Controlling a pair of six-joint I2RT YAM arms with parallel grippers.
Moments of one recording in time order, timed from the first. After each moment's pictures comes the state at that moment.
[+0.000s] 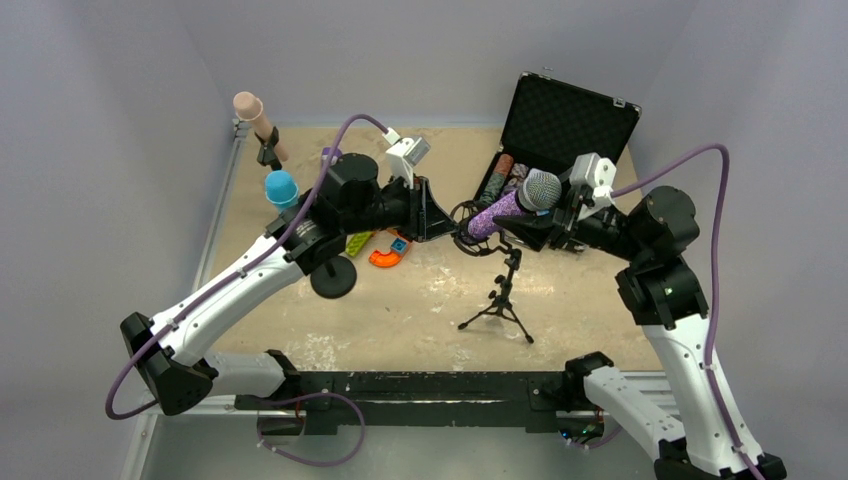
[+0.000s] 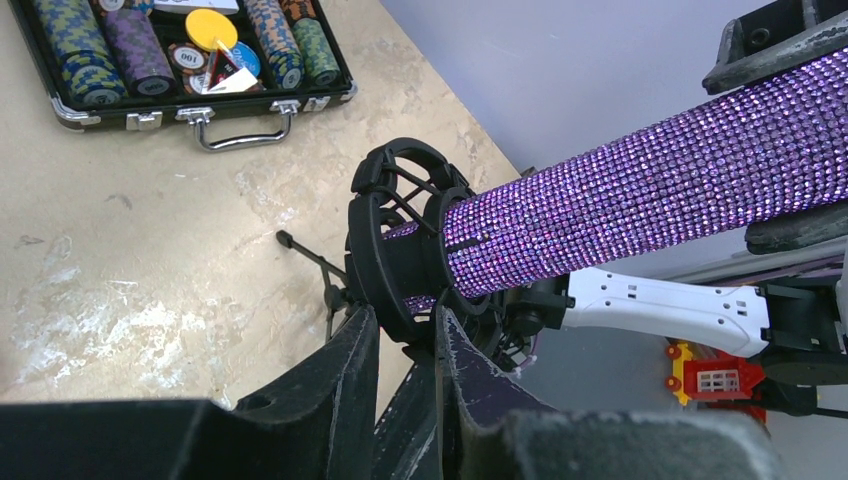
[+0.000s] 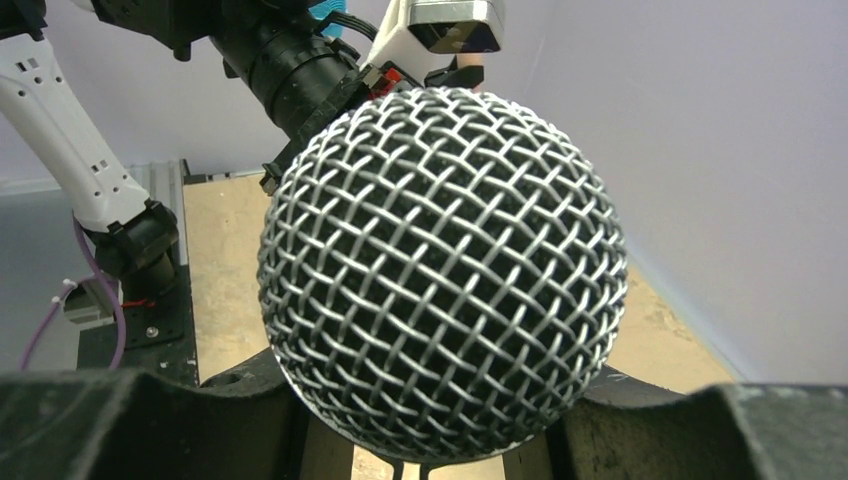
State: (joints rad) left arm -0.80 1.26 1.33 -0.37 0.35 -0.55; right arm 0.29 0.83 1.14 -0.25 -0.83 -0.07
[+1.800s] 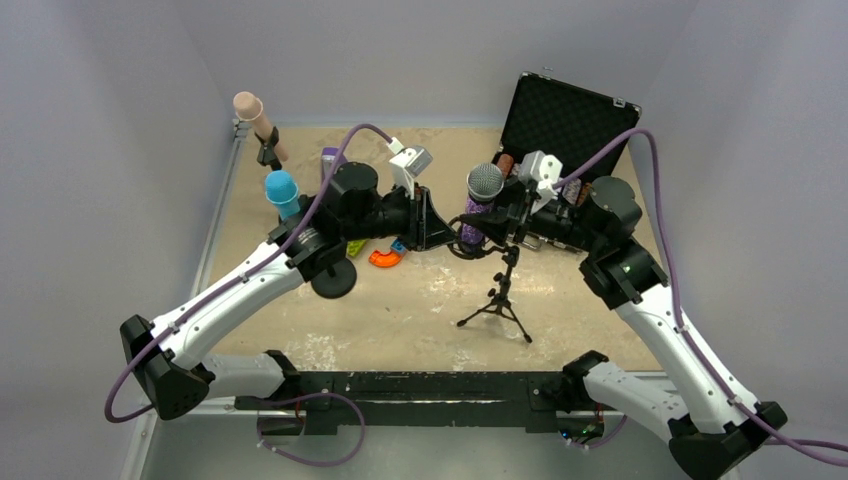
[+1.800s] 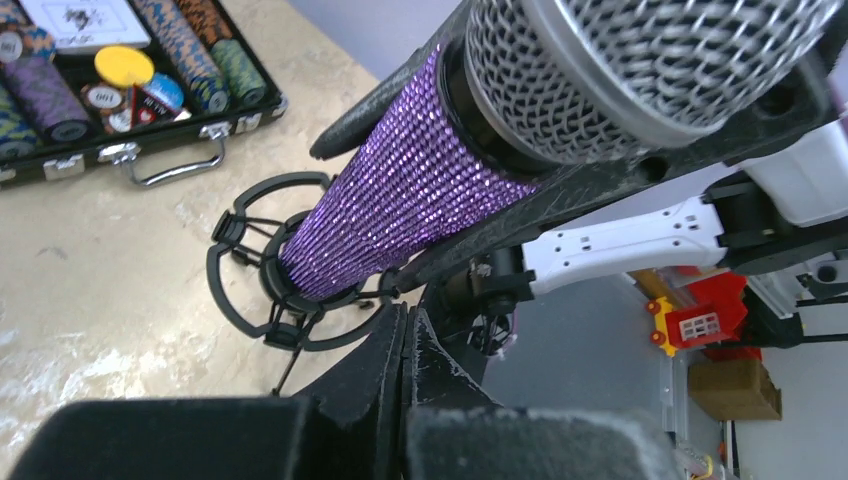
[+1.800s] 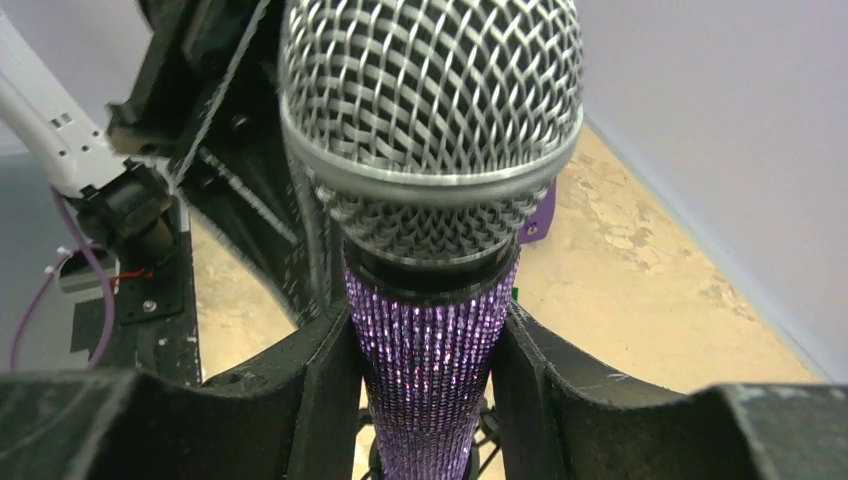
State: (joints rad) left arm -0.82 1.22 1.26 -0.28 0.43 -0.51; right arm 0.48 0.93 1.05 -0.18 -0.68 -0.11
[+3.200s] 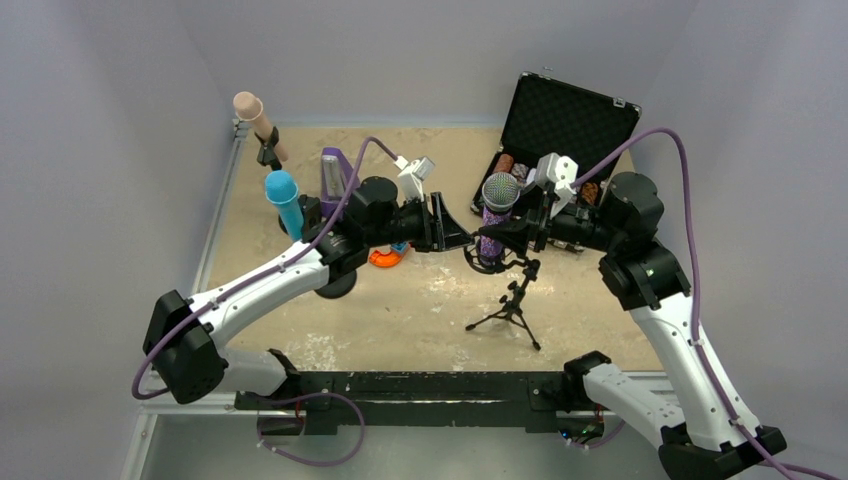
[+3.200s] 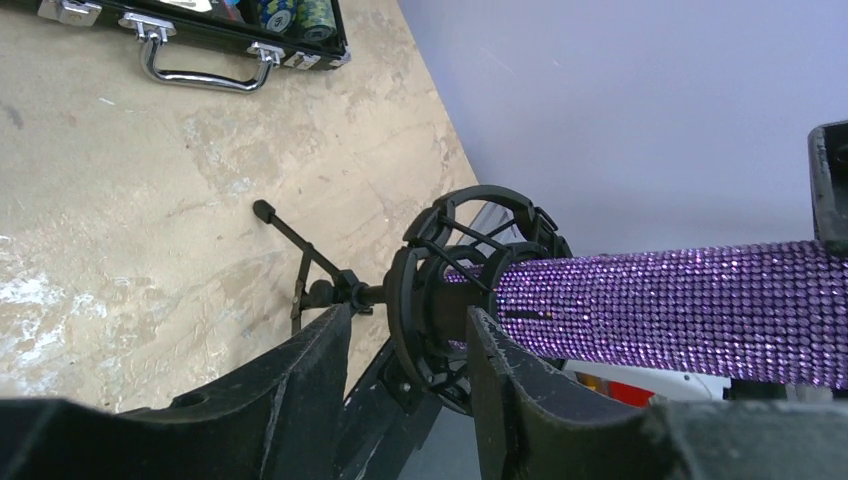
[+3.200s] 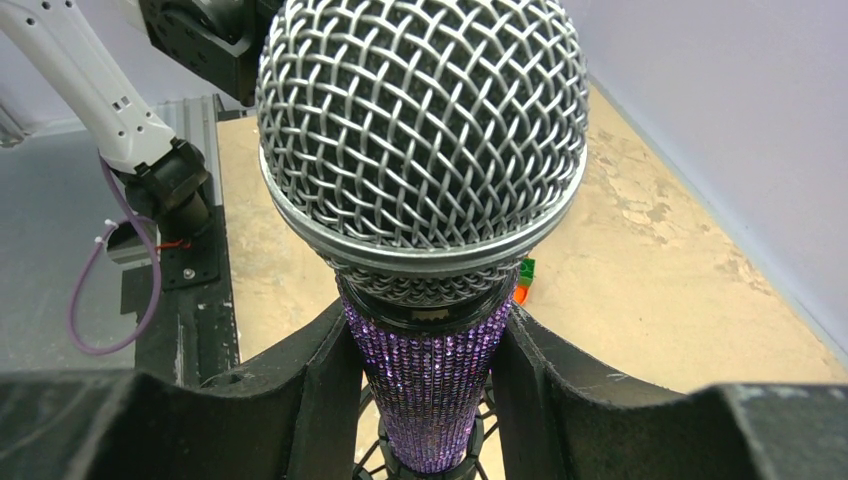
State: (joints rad) left arm -0.79 1.34 1.08 -0.05 0.36 -0.84; right arm 0.37 0.89 1.15 -0.37 -0.84 -0.13
